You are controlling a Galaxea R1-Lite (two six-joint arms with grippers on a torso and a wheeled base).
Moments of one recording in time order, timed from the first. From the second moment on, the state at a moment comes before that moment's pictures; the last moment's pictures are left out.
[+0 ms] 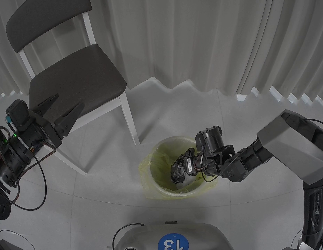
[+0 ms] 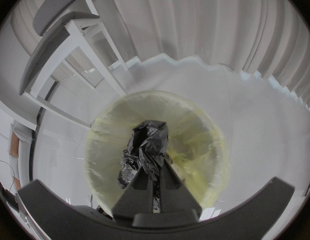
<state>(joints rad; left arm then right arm) -0.25 1.34 -0.40 -1.15 -0.23 -0.03 0.57 2.34 -1.23 -0.43 -0.16 0.25</state>
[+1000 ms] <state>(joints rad) -0.25 1.35 -0.39 -1.15 -0.23 -0.03 0.61 2.47 -1.36 -0.46 -0.15 0.19</state>
